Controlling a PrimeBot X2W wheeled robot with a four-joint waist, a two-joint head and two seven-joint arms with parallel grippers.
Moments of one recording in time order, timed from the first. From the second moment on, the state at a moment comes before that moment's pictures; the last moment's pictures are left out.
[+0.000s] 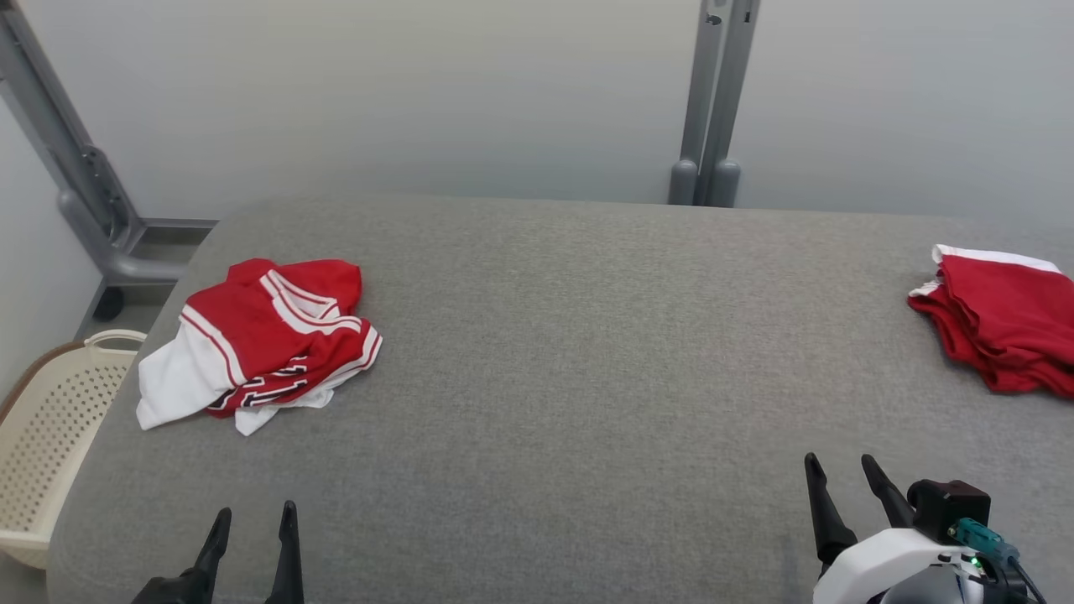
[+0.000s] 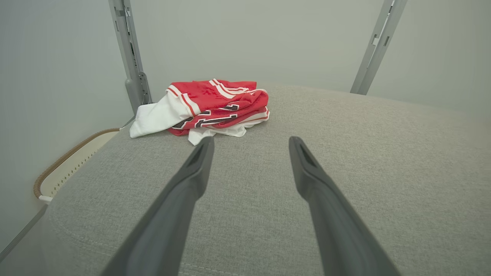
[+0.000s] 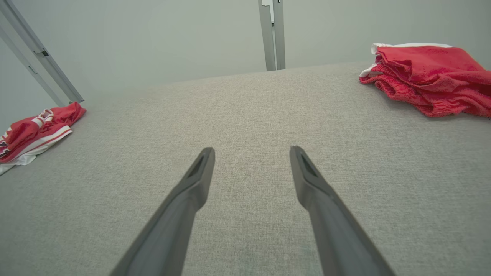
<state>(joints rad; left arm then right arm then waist) 0.12 0.12 -0.02 0.28 -0.25 -0.10 -0.26 -0.02 -0.05 -0.02 0.40 0.22 0.13 -0.19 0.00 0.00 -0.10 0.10</state>
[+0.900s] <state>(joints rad) 0.15 0.17 -0.01 0.29 -0.26 -0.08 -0.26 -0.04 -0.05 0.10 0.47 0.28 0.13 -0.22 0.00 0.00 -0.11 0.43</state>
